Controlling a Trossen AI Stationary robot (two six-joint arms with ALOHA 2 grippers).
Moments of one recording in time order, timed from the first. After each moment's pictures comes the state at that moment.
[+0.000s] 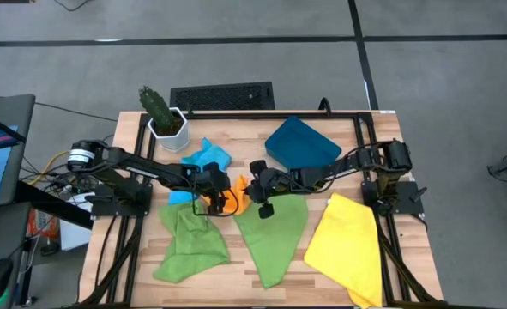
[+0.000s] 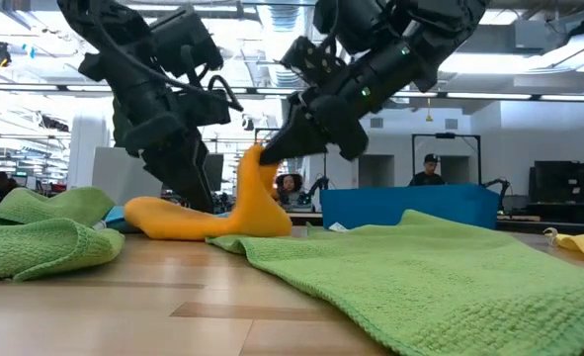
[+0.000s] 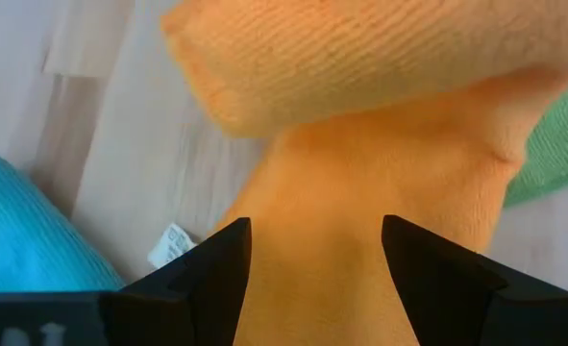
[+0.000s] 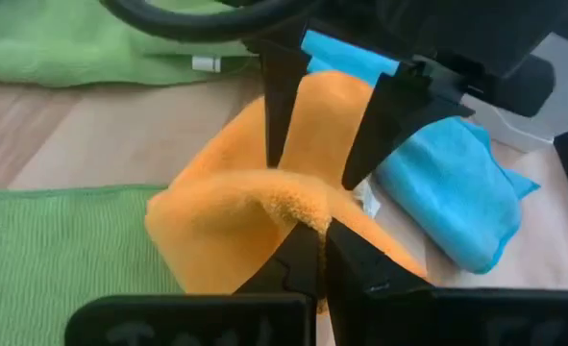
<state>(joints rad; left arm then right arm) 0.01 1.51 0.70 -0.16 -0.11 -0.11 0.05 1.86 1.05 0.20 0.08 -0.45</state>
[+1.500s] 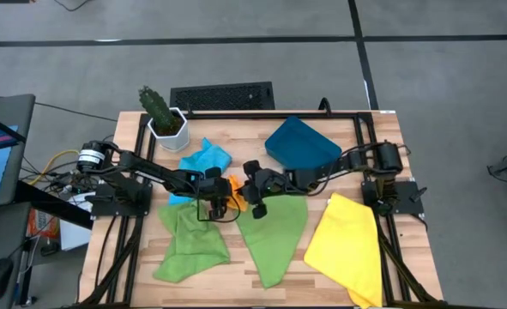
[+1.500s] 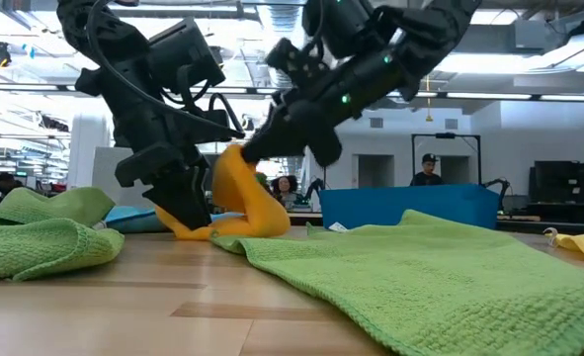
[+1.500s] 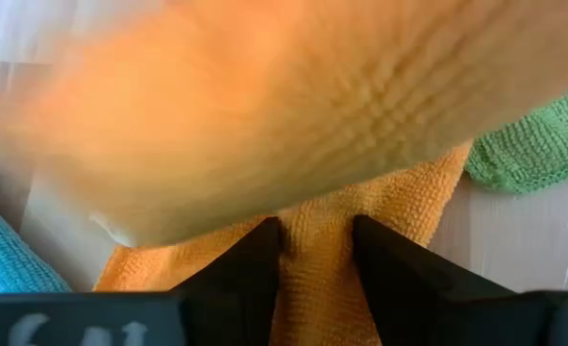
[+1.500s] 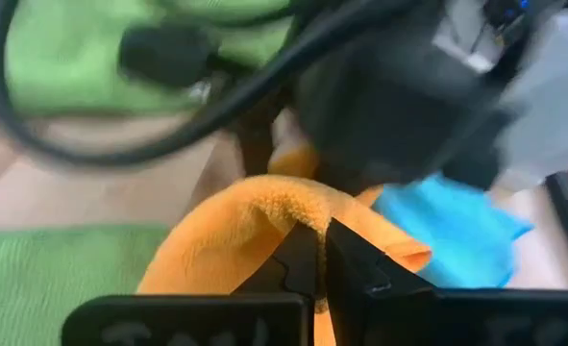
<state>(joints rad) -0.03 1.61 0.68 -0.07 -0.16 -0.08 0.05 1.94 1.09 0.30 0.08 -0.51</state>
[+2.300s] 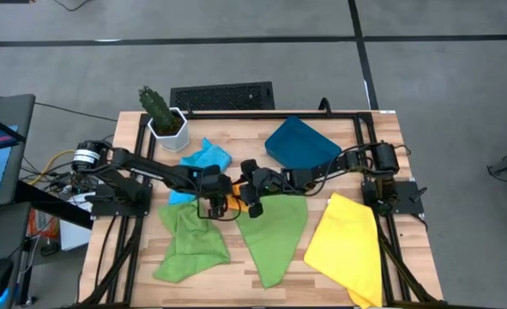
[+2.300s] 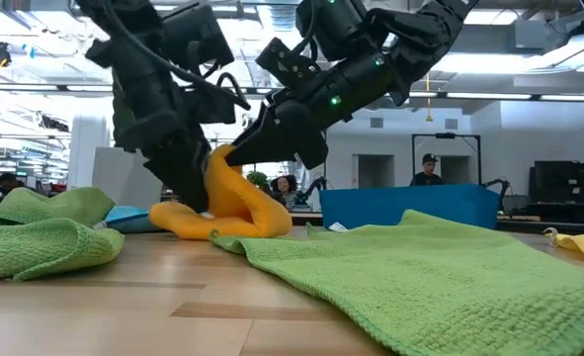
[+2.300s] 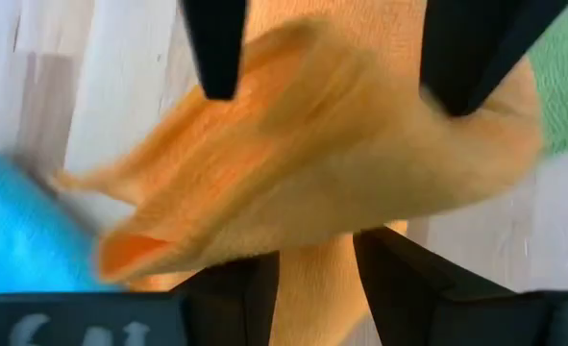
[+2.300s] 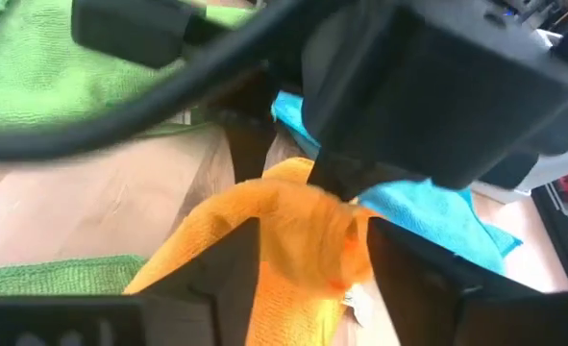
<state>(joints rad) -0.03 1.56 0.82 -0.36 -0.14 -0.13 0.04 1.97 1.12 0.34 0.08 -0.50</state>
